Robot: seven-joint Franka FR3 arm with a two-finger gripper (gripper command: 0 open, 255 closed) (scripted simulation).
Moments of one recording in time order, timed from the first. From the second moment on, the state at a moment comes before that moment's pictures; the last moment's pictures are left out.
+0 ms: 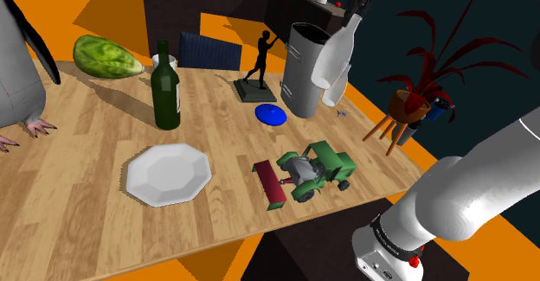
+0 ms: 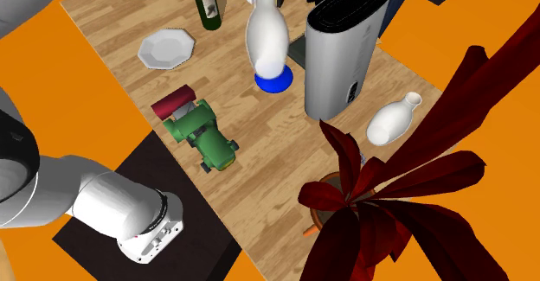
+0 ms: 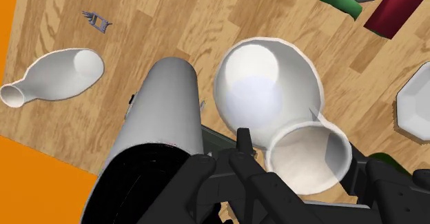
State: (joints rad) arm 0.10 -0.14 -0.32 -1.55 0.02 1.50 -0.38
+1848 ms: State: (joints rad) arm 0.35 0.14 -0.02 -1.64 0.02 1.88 0.17
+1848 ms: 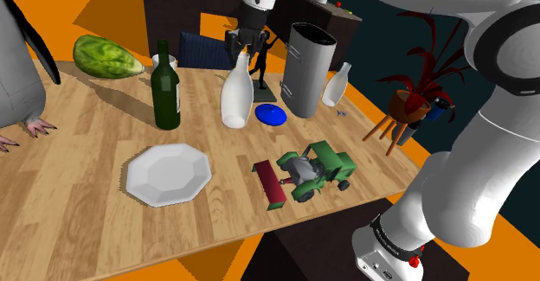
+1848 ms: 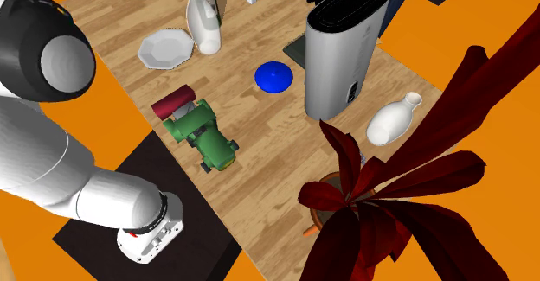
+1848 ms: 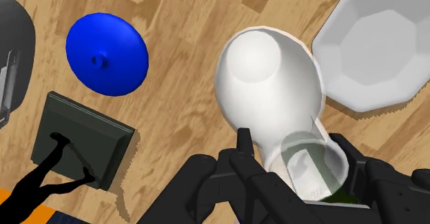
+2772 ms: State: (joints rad) arm 0.40 0.26 0.01 -1.67 0.00 2.03 0.24
